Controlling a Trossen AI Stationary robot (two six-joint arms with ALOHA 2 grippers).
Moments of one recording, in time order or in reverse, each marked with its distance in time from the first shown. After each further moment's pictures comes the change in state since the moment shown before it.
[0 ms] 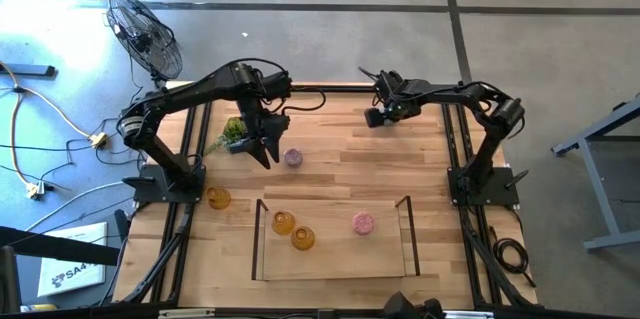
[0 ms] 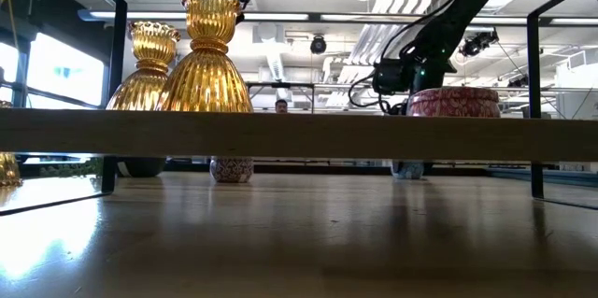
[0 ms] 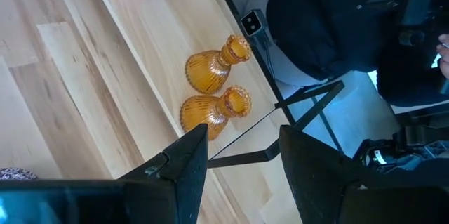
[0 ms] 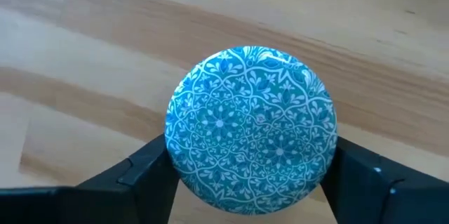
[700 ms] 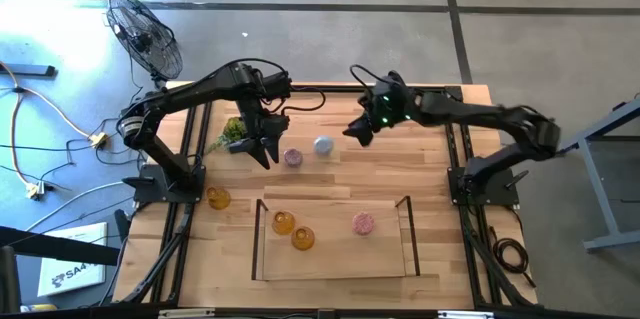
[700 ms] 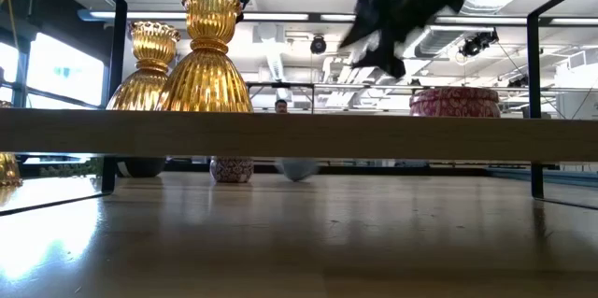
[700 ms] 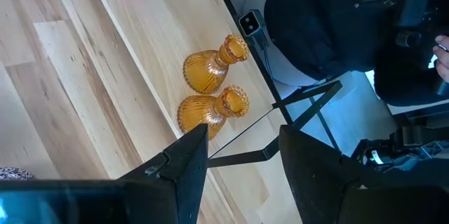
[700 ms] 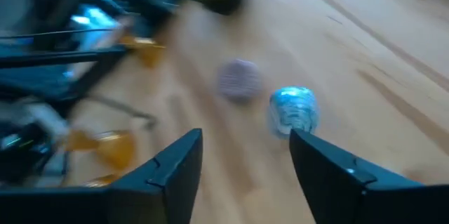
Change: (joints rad) left arm 0.000 0.000 0.000 -0.007 0.004 0.000; right arm 0.338 -0.382 0.003 0.292 -0.387 -0.069
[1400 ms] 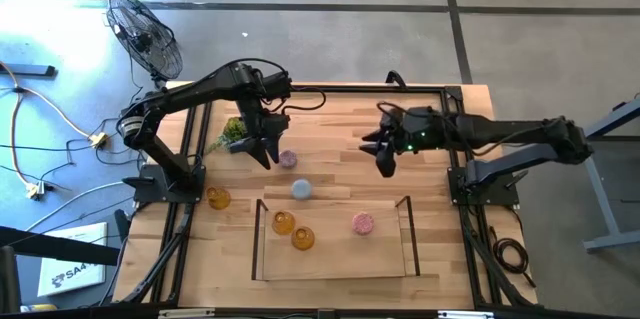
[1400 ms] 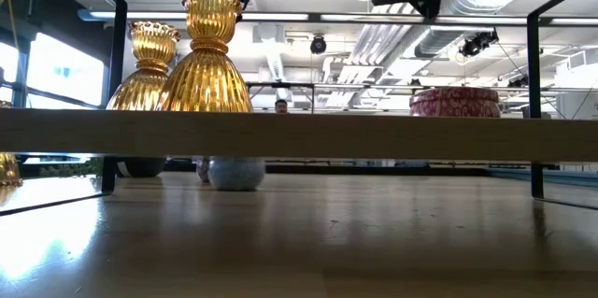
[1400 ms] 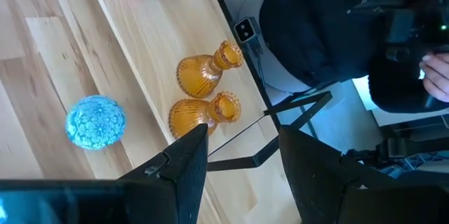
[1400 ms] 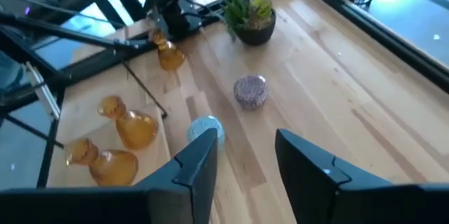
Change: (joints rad) left arm 0.000 0.000 0.000 0.002 0.028 -0.059; right arm 0.346 -0.262 0.002 -0.153 0.439 -0.070
